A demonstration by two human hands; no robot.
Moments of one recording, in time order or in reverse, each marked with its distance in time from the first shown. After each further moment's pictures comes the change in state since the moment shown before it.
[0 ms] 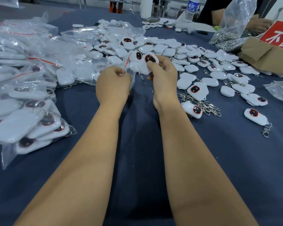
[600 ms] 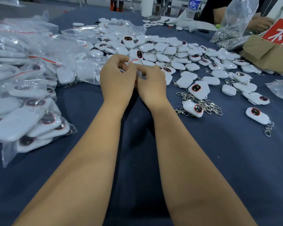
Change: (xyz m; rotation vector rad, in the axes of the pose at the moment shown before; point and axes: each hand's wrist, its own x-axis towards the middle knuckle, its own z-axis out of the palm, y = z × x) left_hand -0.007 0.011 0.001 -0.310 0.044 0.149; right_hand -0.005 0.017 0.010 -0.918 -0.181 -0.188
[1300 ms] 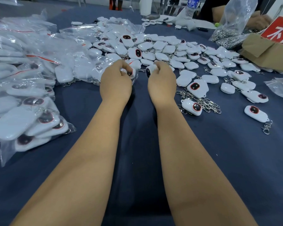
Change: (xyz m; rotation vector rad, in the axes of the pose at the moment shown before) left_hand 0.004 -0.014 0.001 0.330 -0.123 -0.077; right_hand -0.001 0.008 -0.018 0.032 0.153 0.180
